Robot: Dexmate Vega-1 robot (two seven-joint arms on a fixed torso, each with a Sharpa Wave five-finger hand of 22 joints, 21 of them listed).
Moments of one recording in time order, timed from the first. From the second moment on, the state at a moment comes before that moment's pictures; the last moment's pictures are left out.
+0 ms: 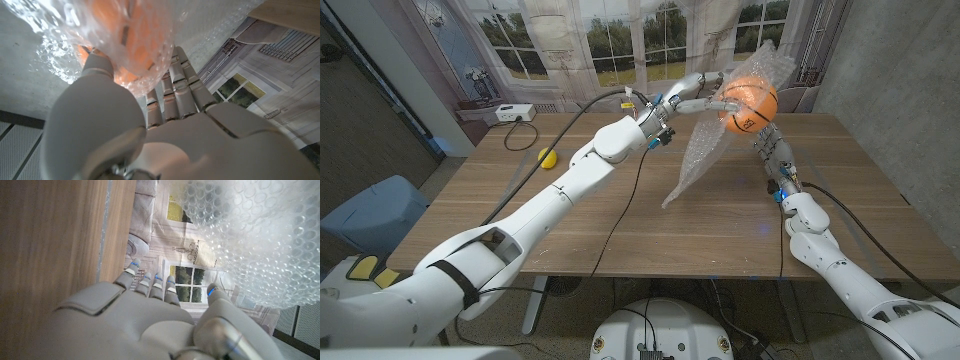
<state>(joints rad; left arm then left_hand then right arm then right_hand) 0.51 0.35 0.68 -1.47 -0.28 -0.44 -0.26 1.04 0.00 0.19 -0.15 0.23 0.56 0.01 0.49 0.20 0.63 0.10 0.60 0.28 0.98 0.00 0.33 0.39 0.60 -0.03 0.61 0.27 -0.81 -0.42 -0.29 -1.02 0.73 0.60 0.20 0.13 0.06 0.29 -0.04 0.23 0.11 -0.04 0.19 0.18 0.09 0.05 0.19 0.18 0.04 0.04 0.20 0.18 0.18 0.10 0.20 0.17</state>
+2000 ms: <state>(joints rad) 0.66 0.38 0.52 -1.44 -0.56 -0.54 -0.30 1.05 -0.01 0.18 -0.14 0.23 0.56 0.01 0.49 0.20 0.62 0.10 0.61 0.32 0.99 0.00 0.30 0.43 0.56 -0.03 0.66 0.25 -0.46 -0.33 -0.26 -0.61 0.90 0.28 1.15 0.96 0.15 0.38 -0.18 0.18 0.91 0.01 0.35 0.25 1.01 0.02 0.51 0.38 0.94 -0.12 0.73 0.62 0.66 0.05 0.45 0.26</state>
